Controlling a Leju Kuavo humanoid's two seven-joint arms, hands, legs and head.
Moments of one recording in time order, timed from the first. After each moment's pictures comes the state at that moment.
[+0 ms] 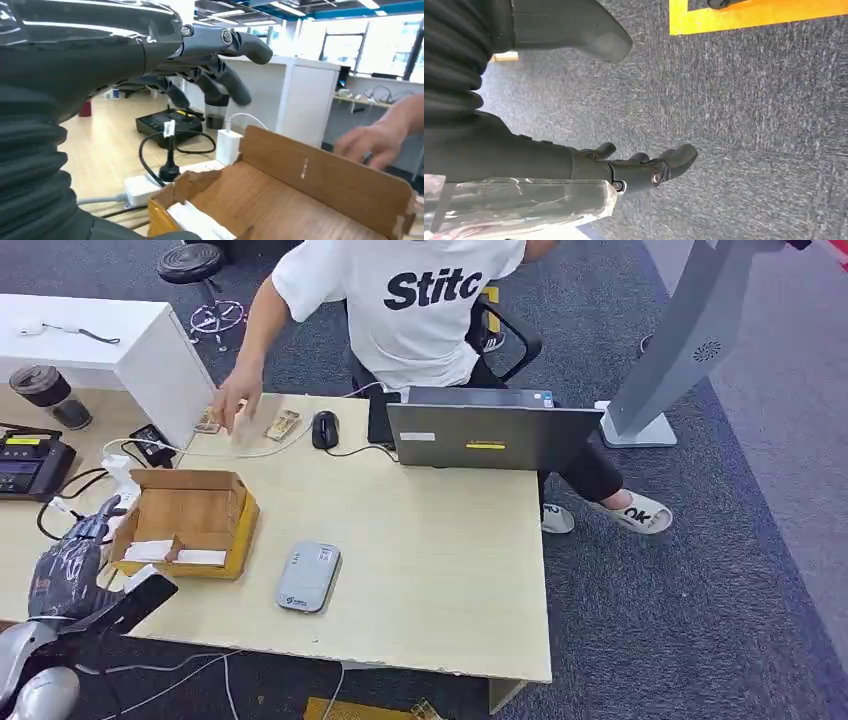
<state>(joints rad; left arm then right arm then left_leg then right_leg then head) 0.12 0.41 0.13 -1.60 -0.87 0.28 -0.11 -0.06 0.16 -1.03 -0.22 1.28 -0.20 -0.06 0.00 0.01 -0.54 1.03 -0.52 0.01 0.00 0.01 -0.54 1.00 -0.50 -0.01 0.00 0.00</state>
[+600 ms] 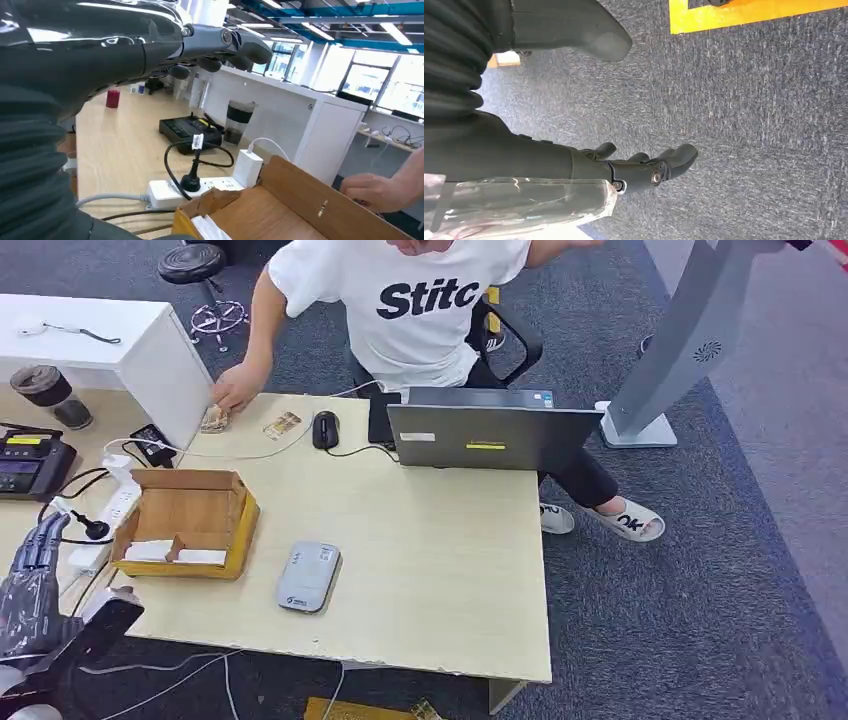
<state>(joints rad) 0.23 0.28 0.29 -1.71 -0.82 0.33 -0.19 -0.06 0.16 -1.05 -0.22 1.27 -0.22 -0.06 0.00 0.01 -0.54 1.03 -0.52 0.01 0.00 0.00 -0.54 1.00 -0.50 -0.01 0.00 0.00</state>
